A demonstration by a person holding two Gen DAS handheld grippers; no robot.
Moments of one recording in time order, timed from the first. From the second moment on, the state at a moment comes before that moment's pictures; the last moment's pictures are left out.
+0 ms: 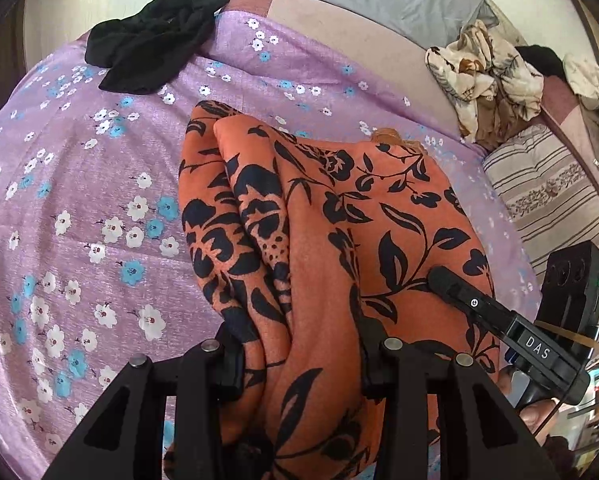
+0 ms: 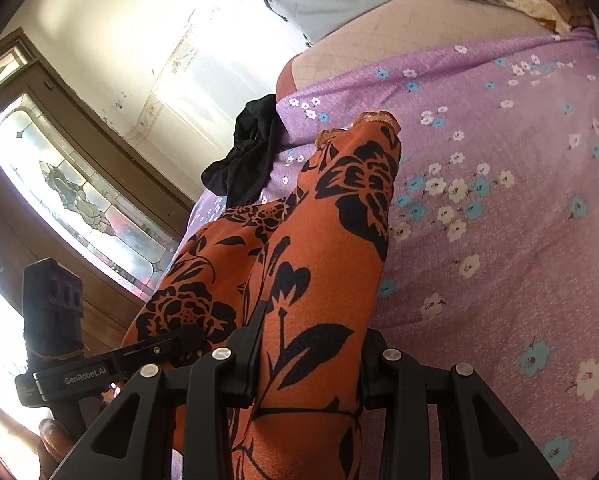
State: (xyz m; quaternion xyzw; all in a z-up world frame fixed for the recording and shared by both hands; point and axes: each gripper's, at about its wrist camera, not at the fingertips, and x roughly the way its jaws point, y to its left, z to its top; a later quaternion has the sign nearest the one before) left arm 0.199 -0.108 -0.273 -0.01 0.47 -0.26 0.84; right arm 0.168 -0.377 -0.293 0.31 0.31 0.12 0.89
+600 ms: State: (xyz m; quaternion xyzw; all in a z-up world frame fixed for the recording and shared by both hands) left arm 0.203 -0.108 -0.287 0.02 0.48 -0.22 0.85; right arm 0.177 -0.371 -0.319 0.32 0.34 0.10 0.88
